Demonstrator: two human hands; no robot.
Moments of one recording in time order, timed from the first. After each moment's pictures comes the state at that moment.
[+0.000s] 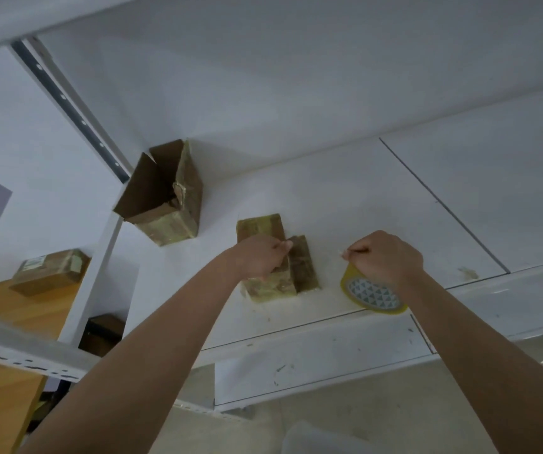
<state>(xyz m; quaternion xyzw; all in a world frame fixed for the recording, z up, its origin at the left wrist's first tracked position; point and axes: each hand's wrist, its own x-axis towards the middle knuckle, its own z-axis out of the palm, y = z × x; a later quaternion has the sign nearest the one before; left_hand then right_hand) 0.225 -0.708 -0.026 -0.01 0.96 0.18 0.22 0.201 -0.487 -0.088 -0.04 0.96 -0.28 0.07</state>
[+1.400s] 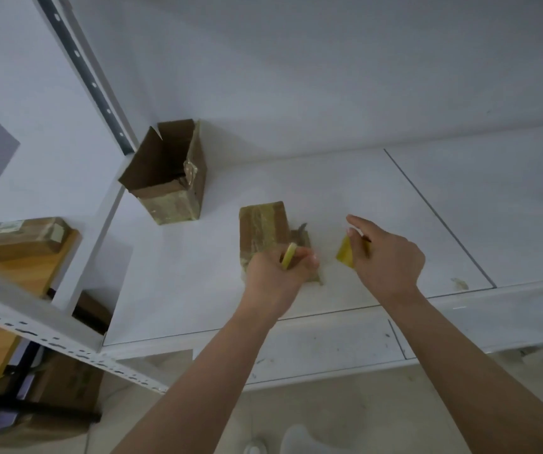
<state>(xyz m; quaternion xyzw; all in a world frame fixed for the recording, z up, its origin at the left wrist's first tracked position) 0.308 -0.686 -0.042 -0.14 0.78 0.60 -0.05 0.238 -0.519 -0.072 -0.08 0.93 -0.25 -0.26</state>
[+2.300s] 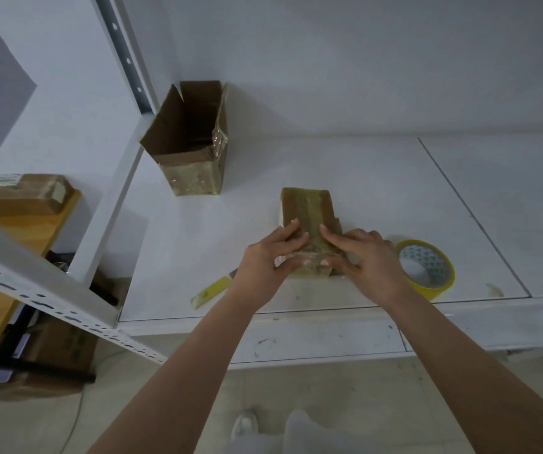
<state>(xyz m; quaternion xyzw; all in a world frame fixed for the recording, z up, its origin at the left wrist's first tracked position) 0.296 -0.771 -0.100 0.04 0.87 0.49 -0.08 0.235 -0.571 -0.092 -0.25 0.94 -0.22 0.01</state>
